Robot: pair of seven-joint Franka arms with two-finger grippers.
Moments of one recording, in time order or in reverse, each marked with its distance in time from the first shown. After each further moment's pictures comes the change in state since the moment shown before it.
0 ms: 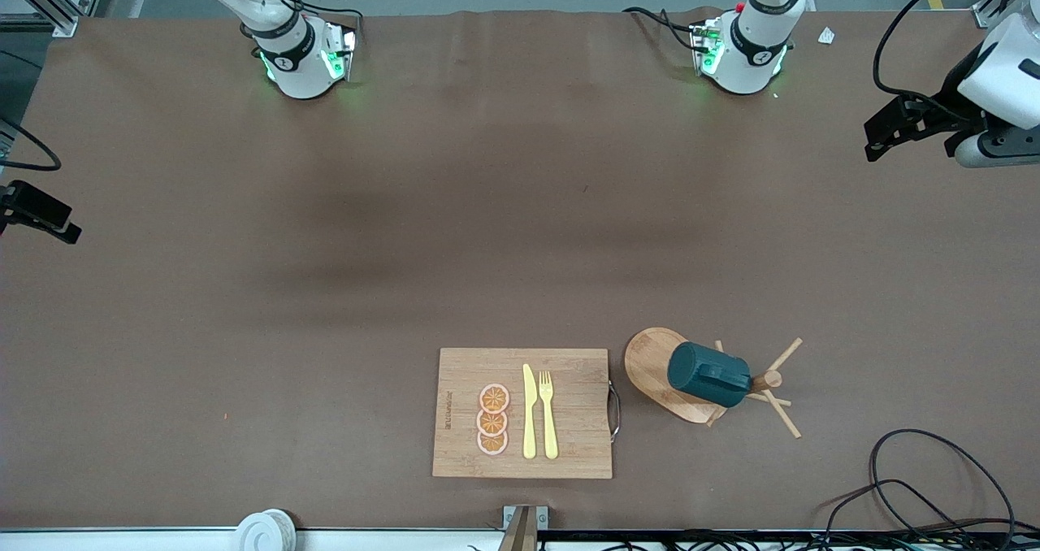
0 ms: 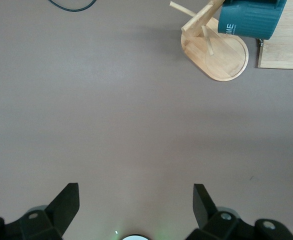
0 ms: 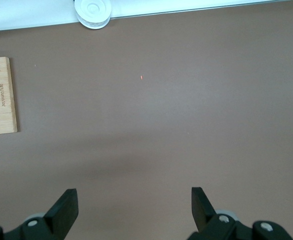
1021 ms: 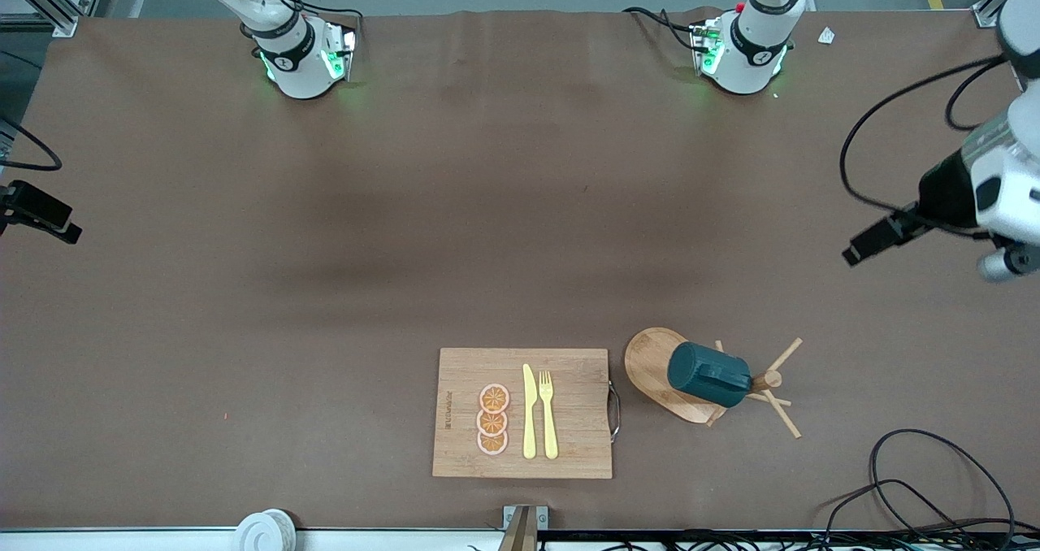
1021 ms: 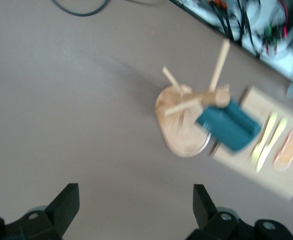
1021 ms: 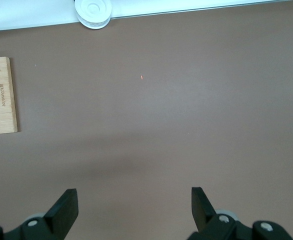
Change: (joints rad) left arm 0.012 0.211 0.007 0.019 -0.122 0.354 -0.527; right arm 0.000 0.000 0.001 0.000 0.000 0.000 0.000
